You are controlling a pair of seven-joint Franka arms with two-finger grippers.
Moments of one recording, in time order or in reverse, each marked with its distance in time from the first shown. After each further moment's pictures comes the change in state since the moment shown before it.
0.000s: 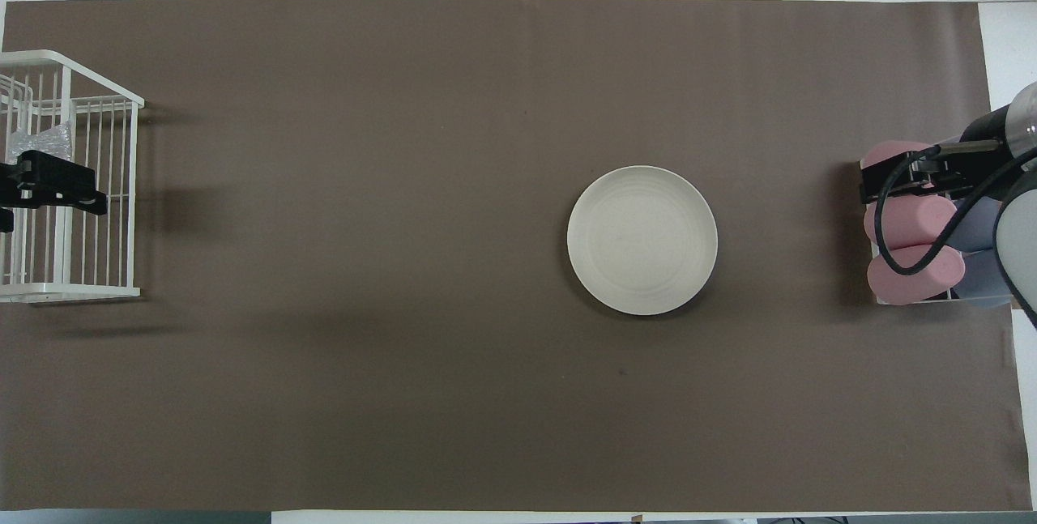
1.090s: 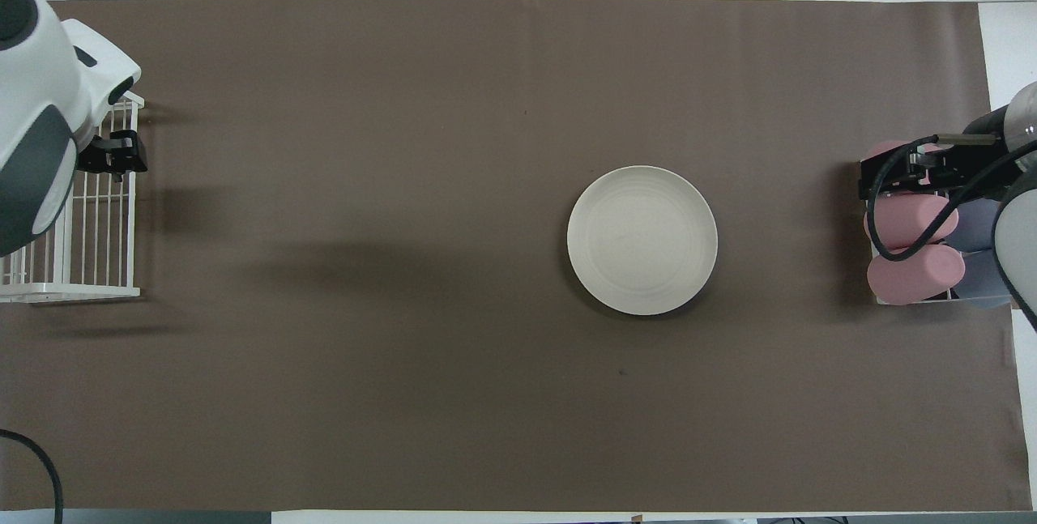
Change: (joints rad) left arm -0.168 0.173 -0.024 -0.028 0.592 0.108 -0.273; right arm 0.000 0.000 0.001 -0.001 0.000 -0.001 0.131
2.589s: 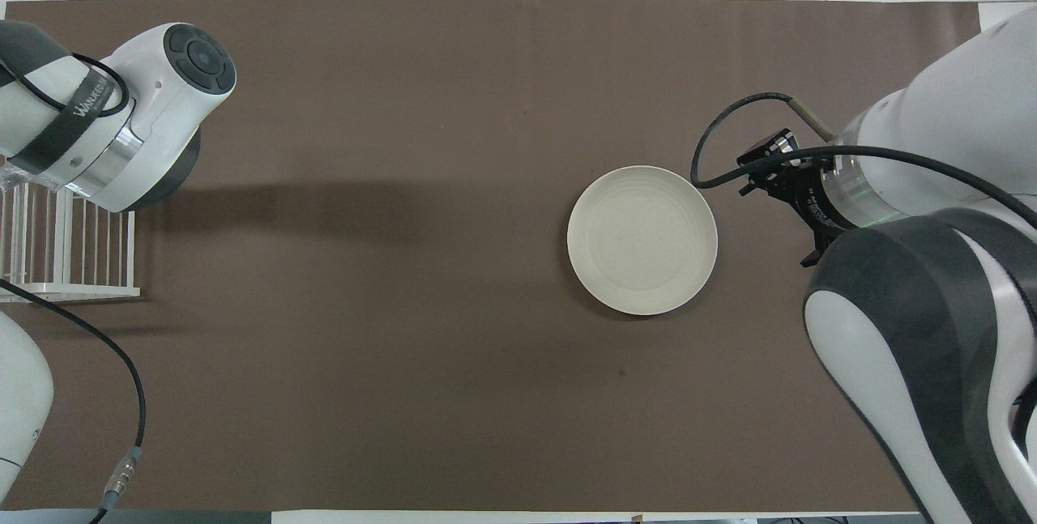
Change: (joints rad) left arm 0.000 0.234 0.022 -0.011 0.437 0.051 -0.150; right arm 0.246 -0.010 0.009 -0.016 0.038 -0.001 1.103
